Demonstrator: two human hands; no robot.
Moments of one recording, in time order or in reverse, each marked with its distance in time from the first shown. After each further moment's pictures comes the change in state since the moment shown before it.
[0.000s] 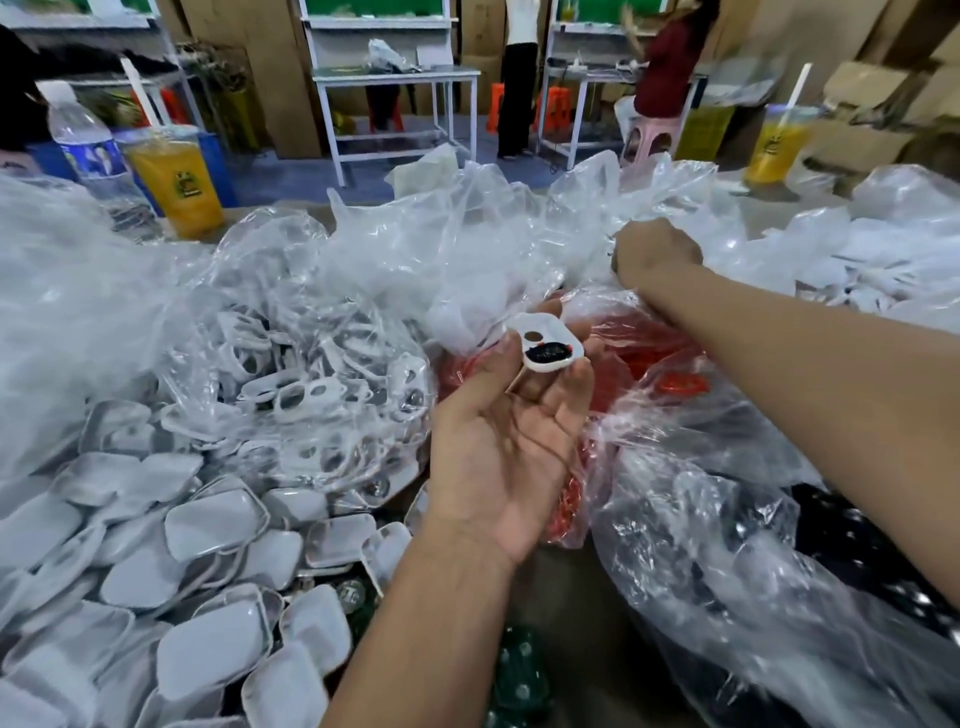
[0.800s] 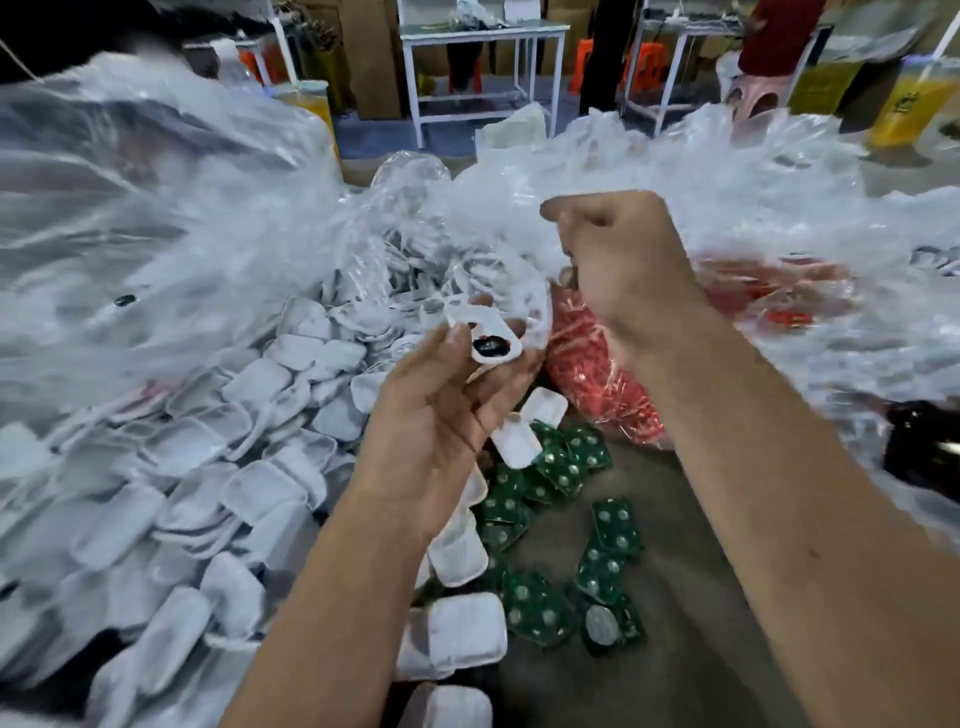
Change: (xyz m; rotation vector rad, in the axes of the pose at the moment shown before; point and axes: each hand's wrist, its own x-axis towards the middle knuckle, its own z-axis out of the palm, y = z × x) left_hand -0.107 0.084 -0.048 0.424 0.083 0.281; right_hand -0.225 -0.141 -0.090 1.340 -0.095 -0.031
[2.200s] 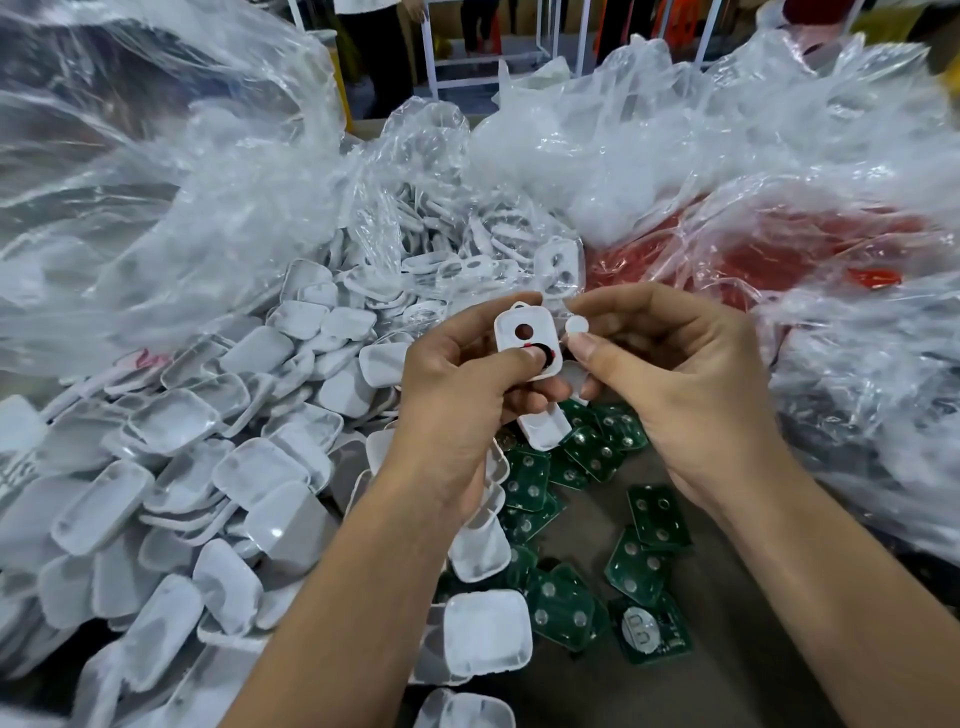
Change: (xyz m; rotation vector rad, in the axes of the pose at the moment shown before) left_hand 0.008 -0.013 -0.005 0.485 0.111 0.073; right_hand -0.070 0.081 -0.013 0.301 -0.180 -0.219
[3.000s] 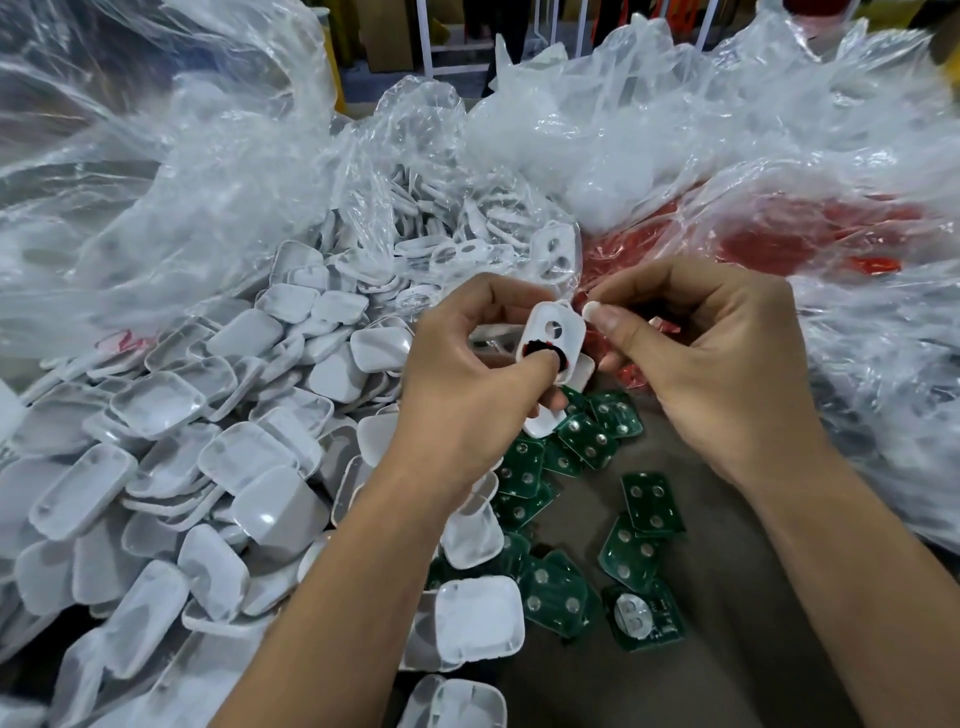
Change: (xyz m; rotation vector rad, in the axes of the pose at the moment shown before) left_hand -0.003 0.000 0.002 0.364 -0.018 0.156; right_hand 0.004 -0.016 -0.015 -0.291 0.013 -0.070
